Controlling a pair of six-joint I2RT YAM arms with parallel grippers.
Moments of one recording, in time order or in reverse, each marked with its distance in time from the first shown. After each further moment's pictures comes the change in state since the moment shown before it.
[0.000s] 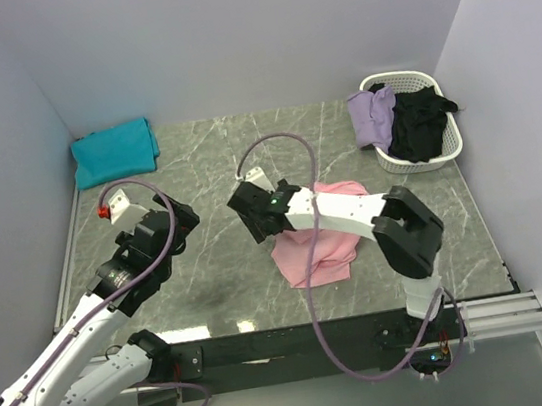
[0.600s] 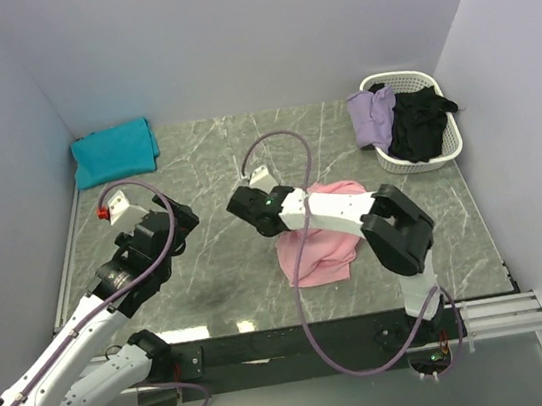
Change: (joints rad) left arm 0.000 -0.007 -0.006 0.000 -0.006 0.002; right arm -0.004 0.113 0.042 -0.083 0.244 0.060
